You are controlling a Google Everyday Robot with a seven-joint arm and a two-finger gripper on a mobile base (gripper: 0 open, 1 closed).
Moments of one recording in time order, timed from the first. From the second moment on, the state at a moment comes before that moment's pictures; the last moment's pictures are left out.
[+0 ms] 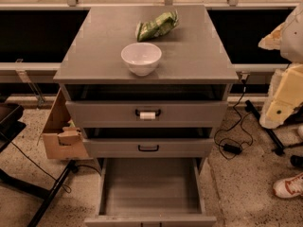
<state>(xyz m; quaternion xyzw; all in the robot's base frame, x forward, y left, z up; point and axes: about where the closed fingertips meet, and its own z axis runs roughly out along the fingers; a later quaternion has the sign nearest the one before) 0.438 -0.215 0.983 -0.60 0.78 -0.04 0.17</state>
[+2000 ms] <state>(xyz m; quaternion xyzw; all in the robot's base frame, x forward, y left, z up) 0.389 -0.187 0.714 -0.56 0.82 -0.01 0.07</state>
